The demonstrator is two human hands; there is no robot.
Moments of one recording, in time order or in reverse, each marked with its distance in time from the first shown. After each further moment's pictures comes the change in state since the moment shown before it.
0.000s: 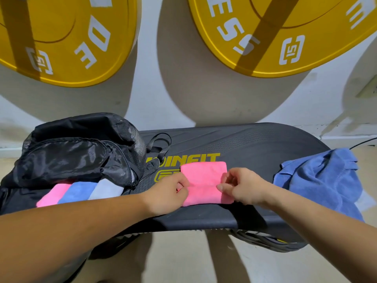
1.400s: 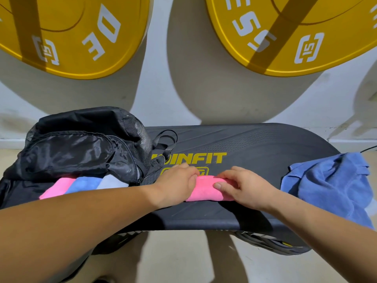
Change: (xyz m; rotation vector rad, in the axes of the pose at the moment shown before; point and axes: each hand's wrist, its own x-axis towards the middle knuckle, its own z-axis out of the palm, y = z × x) left_hand 0.027 -0.004 0.000 0.353 0.079 0.133; right_hand 0.006 -0.003 0.008 -0.266 0.002 -0.227
